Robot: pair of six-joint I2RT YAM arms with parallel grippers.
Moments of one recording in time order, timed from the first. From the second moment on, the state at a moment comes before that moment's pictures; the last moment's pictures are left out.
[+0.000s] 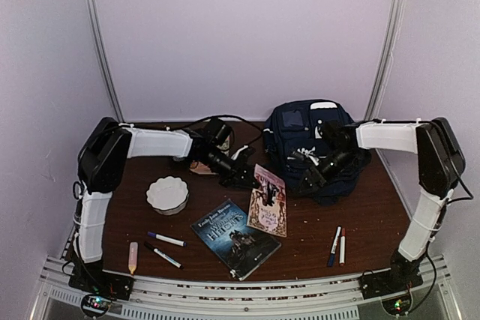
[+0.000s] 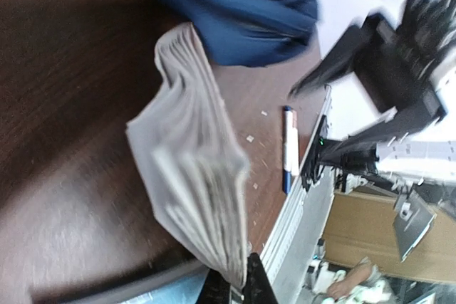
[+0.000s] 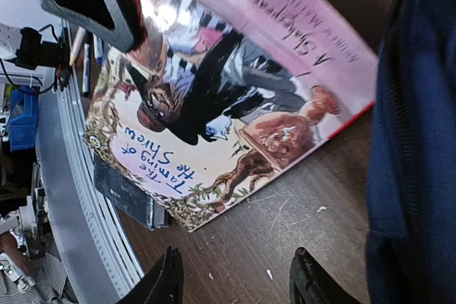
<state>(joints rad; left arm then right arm) -0.71 2.21 1.61 -0.37 0.92 -0.58 0.39 1.83 1.23 -0.80 -0.74 -0.29</state>
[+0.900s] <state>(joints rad) -0.71 2.03 1.74 -0.21 0.89 -0.42 0.30 1.70 1.30 -0.58 -1.04 -0.16</state>
